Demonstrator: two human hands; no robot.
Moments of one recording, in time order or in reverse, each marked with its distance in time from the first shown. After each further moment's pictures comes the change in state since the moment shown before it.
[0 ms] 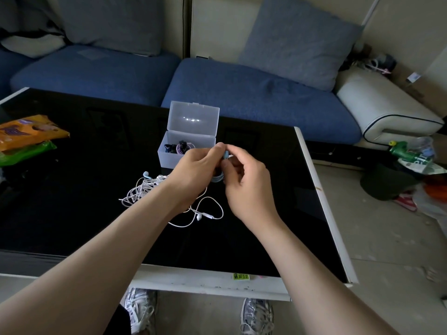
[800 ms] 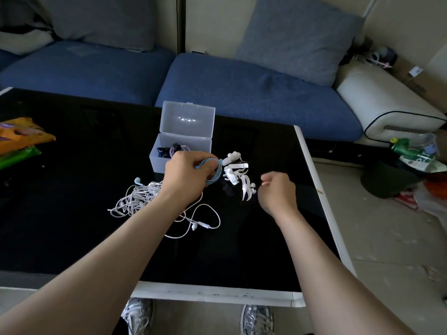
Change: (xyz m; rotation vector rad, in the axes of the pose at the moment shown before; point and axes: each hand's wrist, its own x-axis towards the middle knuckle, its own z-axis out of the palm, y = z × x) left_hand 0.037 -0.029 -0.010 0.358 0.208 0.100; right_hand 0.035 0.082 -0.038 -0.354 -0.040 0.670
